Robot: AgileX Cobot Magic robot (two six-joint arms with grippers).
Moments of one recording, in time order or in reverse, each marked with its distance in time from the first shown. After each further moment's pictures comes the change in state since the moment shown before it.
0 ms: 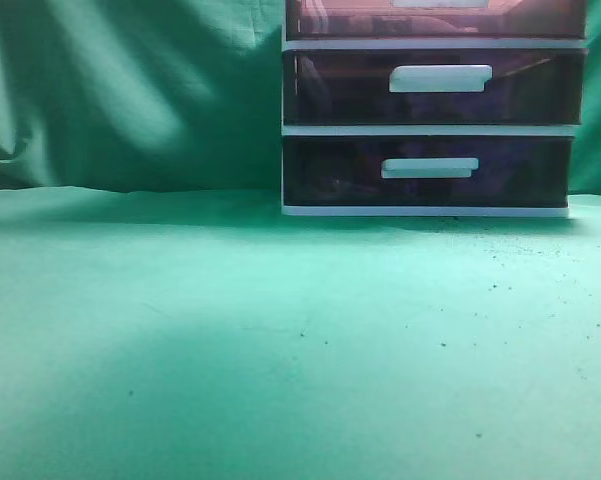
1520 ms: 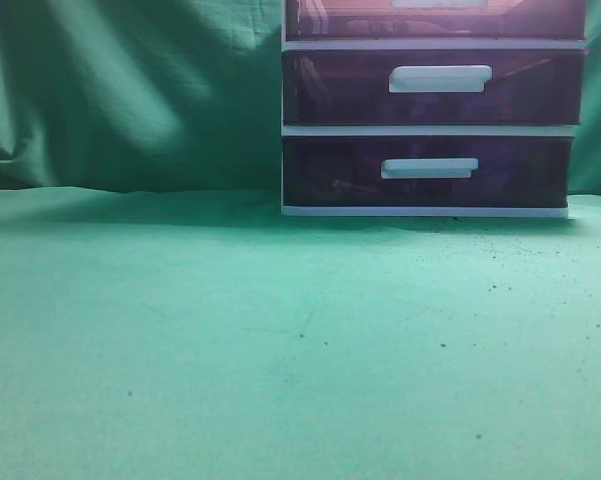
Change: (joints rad) left arm 0.000 -0.717 0.504 -0.134 0.001 0.257; right arm 0.000 -1.276 0.522 0.392 0.591 0.611
